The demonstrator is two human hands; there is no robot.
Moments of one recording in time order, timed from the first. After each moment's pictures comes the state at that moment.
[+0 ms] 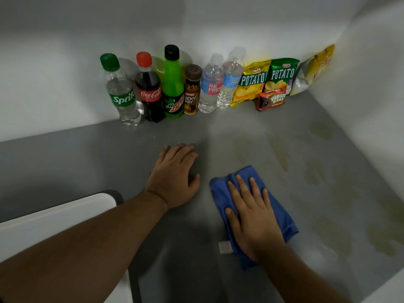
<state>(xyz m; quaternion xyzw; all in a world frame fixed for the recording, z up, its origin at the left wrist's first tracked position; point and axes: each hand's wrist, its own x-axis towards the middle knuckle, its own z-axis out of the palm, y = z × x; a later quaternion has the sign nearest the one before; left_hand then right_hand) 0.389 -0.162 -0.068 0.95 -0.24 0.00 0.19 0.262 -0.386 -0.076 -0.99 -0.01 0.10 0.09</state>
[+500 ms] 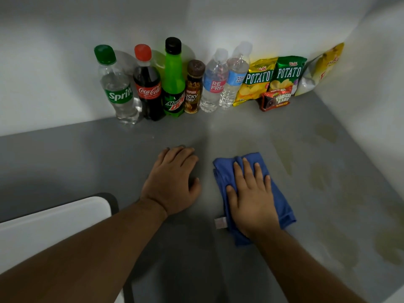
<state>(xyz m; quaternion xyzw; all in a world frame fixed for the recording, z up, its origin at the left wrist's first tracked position) 0.392 -0.164 -0.072 0.95 -0.24 0.01 0.18 0.318 -0.385 -0.081 -0.99 0.05 0.08 0.07</state>
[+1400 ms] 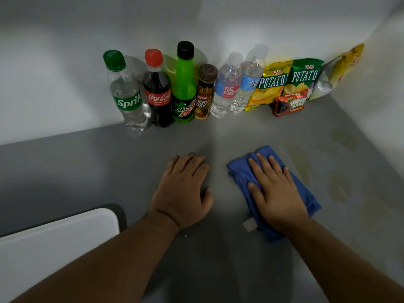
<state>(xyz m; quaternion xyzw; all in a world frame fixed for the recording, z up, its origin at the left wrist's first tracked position) 0.390 -0.165 -0.079 0.95 -0.24 0.03 0.18 0.354 -0.428 -0.079 -0.99 -0.02 0.08 0.08</state>
